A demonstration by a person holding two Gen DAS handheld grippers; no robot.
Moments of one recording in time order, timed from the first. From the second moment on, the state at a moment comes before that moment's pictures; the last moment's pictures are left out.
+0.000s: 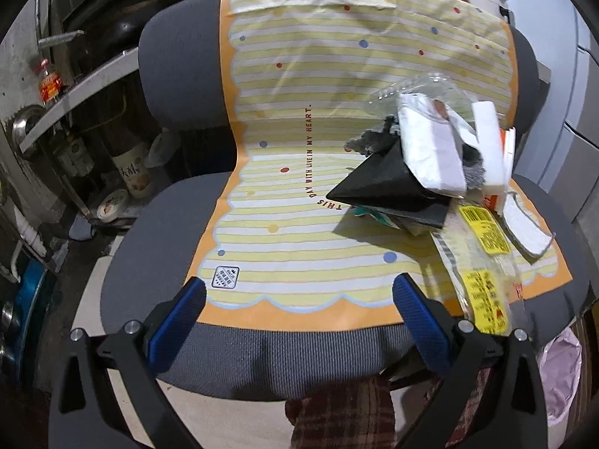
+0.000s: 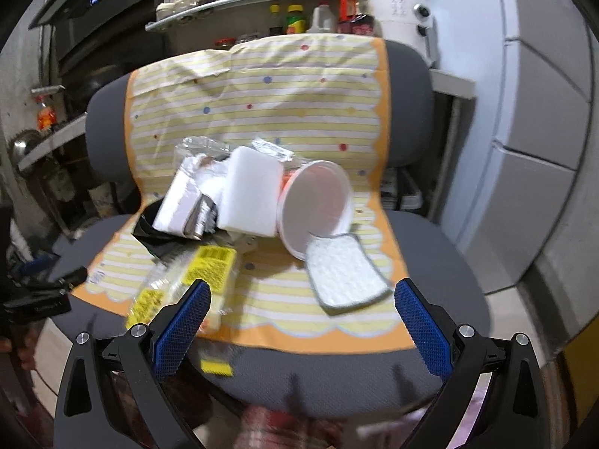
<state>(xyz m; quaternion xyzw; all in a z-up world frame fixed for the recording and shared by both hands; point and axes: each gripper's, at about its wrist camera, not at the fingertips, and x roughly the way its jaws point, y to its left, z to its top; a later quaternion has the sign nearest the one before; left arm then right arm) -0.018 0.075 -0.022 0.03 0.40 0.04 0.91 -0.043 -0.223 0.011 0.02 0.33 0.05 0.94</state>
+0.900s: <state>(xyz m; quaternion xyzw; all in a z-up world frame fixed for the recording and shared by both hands) 0.049 0.078 -0.017 0.01 0.39 0.03 0.92 0.130 -0.144 -0.012 -0.04 0.35 0.02 0.94</state>
